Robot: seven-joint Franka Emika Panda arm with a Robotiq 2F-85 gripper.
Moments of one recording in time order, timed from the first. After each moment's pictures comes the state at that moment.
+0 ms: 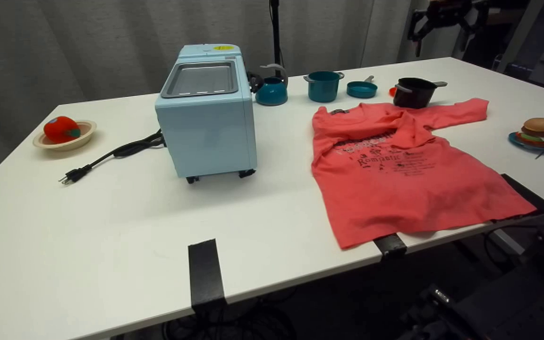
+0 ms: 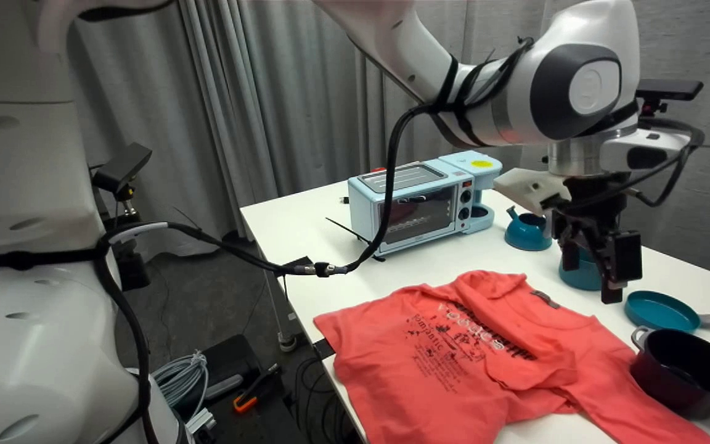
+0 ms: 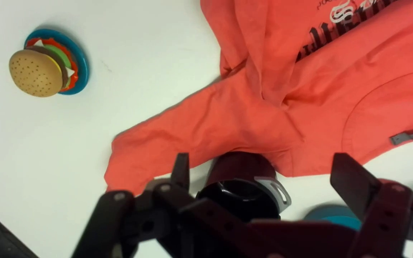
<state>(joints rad) -0.15 0.24 -0.17 -1.95 -0.23 2.28 0.50</state>
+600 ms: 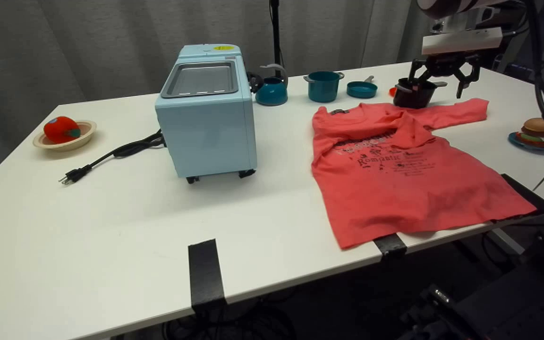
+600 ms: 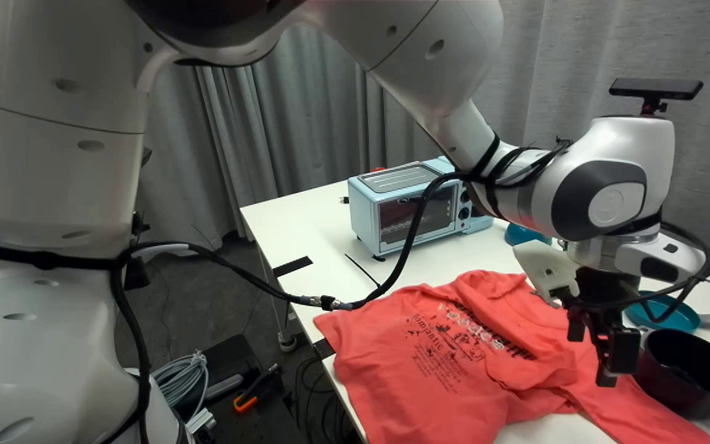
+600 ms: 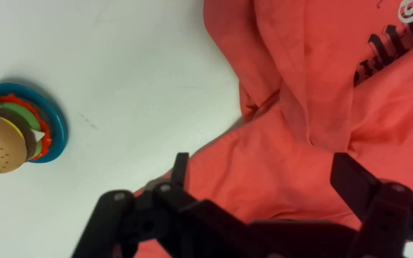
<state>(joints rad) -0.17 0.46 -0.23 -1.91 -0.10 2.36 0.49</state>
